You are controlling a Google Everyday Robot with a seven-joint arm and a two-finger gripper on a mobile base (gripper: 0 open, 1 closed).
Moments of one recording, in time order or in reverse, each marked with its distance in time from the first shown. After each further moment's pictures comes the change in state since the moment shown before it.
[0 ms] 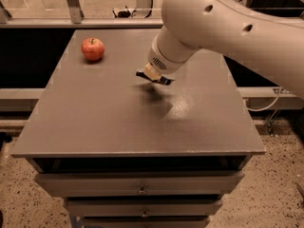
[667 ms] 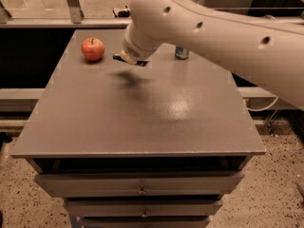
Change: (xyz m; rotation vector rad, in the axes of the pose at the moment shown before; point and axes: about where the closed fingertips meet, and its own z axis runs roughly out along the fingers) arm -0.079 -0.015 0.039 0.068 -0.121 -0.120
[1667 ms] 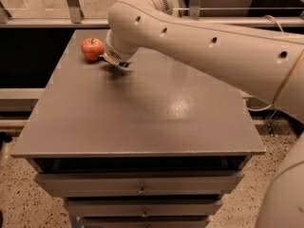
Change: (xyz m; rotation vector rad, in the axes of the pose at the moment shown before) arm -0.043 0.011 0.066 -0.030 -0.049 -0.063
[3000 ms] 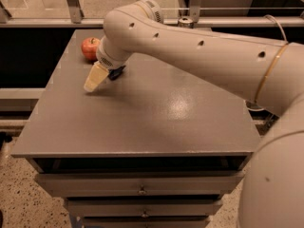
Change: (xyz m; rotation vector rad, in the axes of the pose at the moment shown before) arm -0.006 0.025 0.031 -0.093 -0.038 0.042
